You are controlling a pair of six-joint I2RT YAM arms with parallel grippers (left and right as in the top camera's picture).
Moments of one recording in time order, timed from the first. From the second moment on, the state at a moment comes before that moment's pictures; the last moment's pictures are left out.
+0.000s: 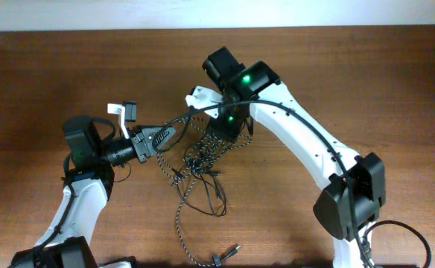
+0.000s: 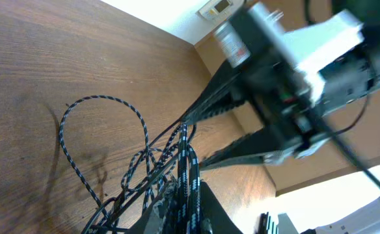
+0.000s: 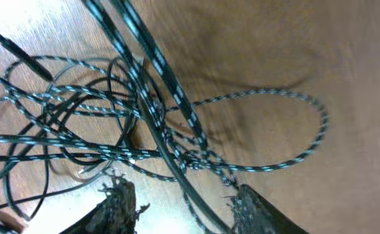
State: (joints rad) left arm 0.23 1.39 0.62 0.21 1.26 -0.31; right arm 0.63 2.06 1.95 -1.22 -0.20 -0.54
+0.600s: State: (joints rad) left arm -0.12 1.39 0.62 0.25 0.74 -0.31; right arm 0.57 2.05 2.32 -1.34 -0.86 -0.16
